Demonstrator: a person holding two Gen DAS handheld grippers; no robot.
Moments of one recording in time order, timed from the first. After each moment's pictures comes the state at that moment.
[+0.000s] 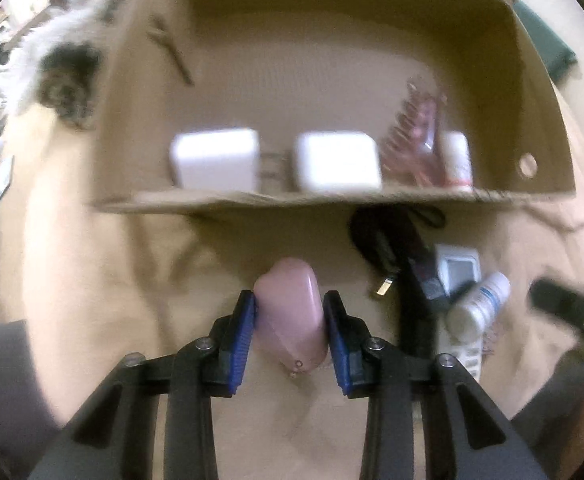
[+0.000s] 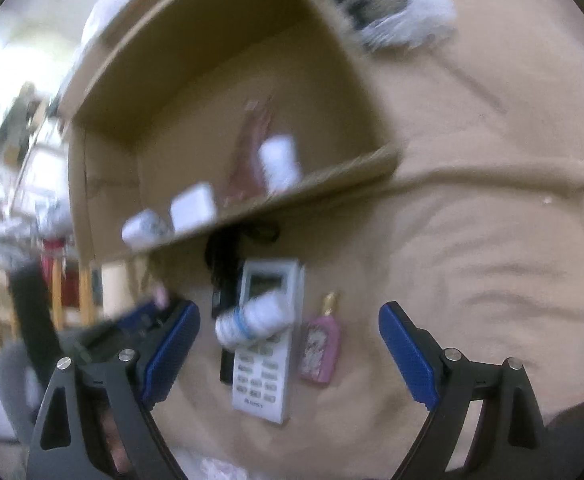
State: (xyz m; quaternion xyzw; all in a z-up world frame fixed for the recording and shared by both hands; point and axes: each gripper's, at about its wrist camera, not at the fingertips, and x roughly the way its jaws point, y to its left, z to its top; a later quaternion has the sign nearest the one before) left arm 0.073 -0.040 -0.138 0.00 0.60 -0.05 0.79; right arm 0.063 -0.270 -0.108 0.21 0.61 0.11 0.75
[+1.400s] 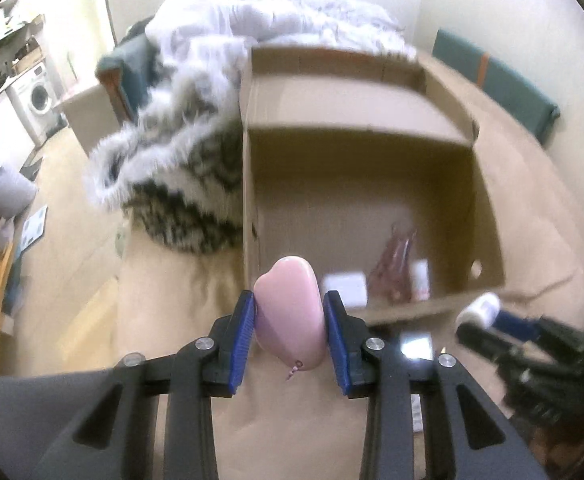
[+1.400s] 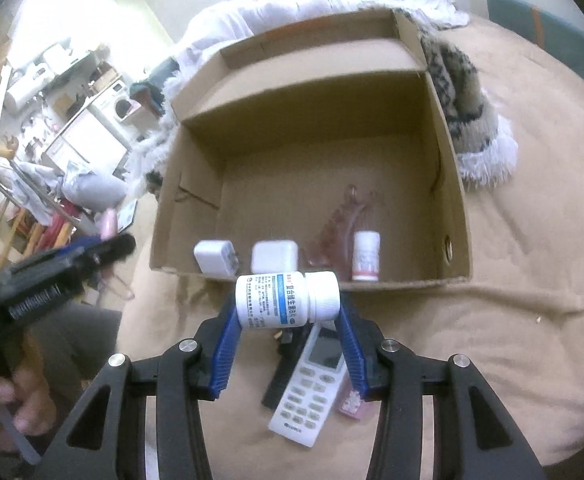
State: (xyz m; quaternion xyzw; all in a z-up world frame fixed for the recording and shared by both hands) left arm 0.064 -0.027 0.009 0.00 0.47 -0.03 0.88; right arm 0.053 -0.237 -0.023 0.11 0.49 0.18 0.85
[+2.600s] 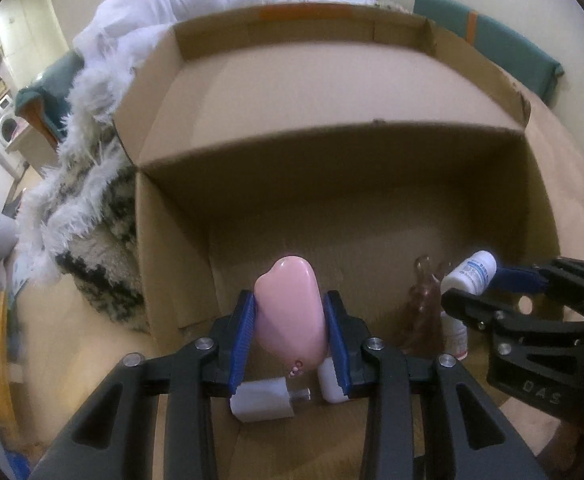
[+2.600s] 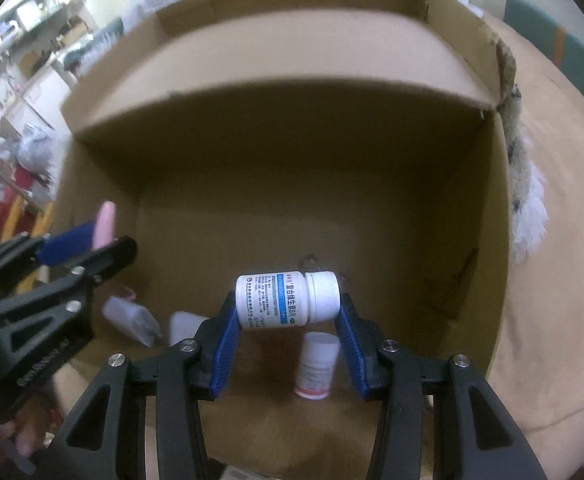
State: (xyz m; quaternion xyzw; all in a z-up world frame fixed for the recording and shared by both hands) left arm 0.177 -0.064 -0.061 0.07 0.51 -0.06 0.86; right arm 0.180 -0.217 -0.069 0.02 0.56 0.13 0.82
